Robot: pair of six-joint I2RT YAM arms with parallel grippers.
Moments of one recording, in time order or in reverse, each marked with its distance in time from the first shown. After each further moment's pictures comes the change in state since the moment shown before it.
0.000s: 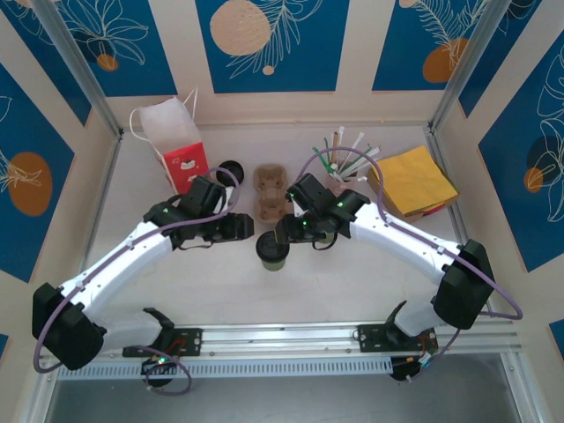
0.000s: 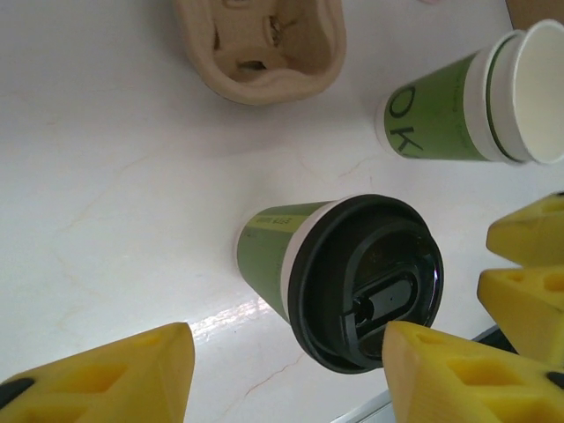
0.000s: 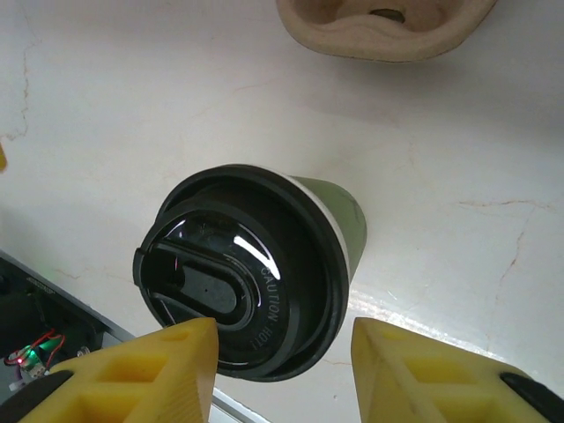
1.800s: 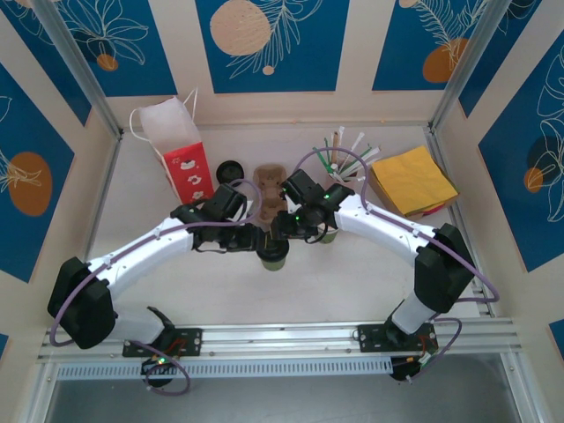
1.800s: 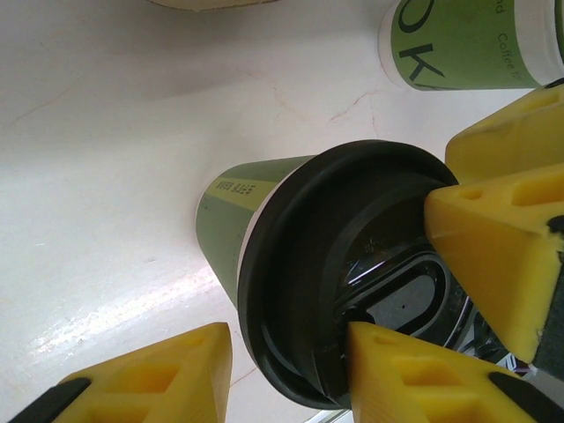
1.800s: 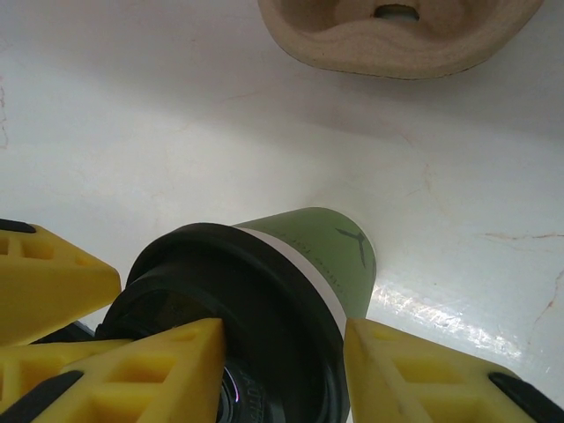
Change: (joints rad) left arm -0.080 0.132 -0.042 0.076 0.060 -0.007; right arm -0.033 0.139 0.033 0.050 -0.068 -0.005
